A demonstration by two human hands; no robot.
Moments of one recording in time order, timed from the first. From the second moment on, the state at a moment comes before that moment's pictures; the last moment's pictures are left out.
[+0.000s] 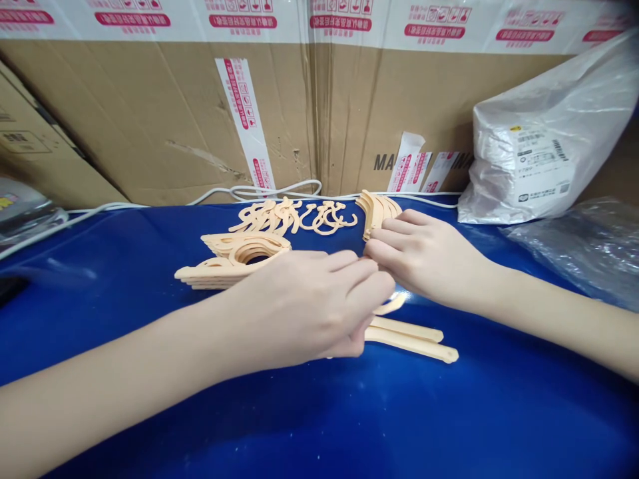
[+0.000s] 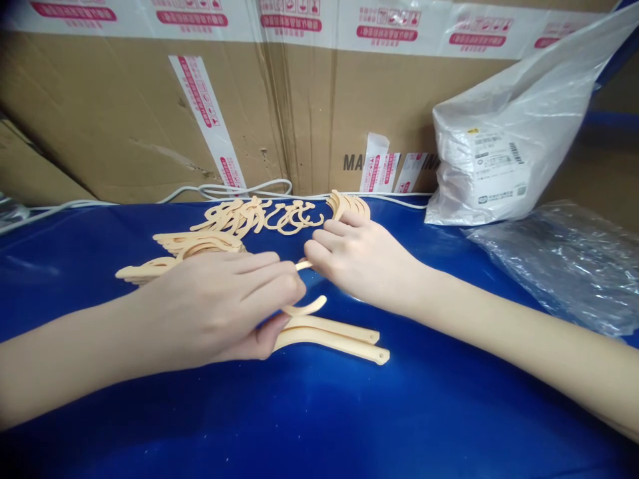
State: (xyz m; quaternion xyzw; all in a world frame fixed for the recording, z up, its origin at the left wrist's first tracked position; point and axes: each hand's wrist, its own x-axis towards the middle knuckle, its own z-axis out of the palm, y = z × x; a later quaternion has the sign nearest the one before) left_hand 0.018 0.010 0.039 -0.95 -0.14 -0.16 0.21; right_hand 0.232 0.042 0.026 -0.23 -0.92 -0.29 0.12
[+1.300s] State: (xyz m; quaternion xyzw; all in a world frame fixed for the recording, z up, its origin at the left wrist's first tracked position) left_hand 0.010 -0.017 0.006 -0.96 -0.24 -0.14 0.07; right_hand 0.222 0.027 0.011 -0.38 -0.60 0.60 0.37
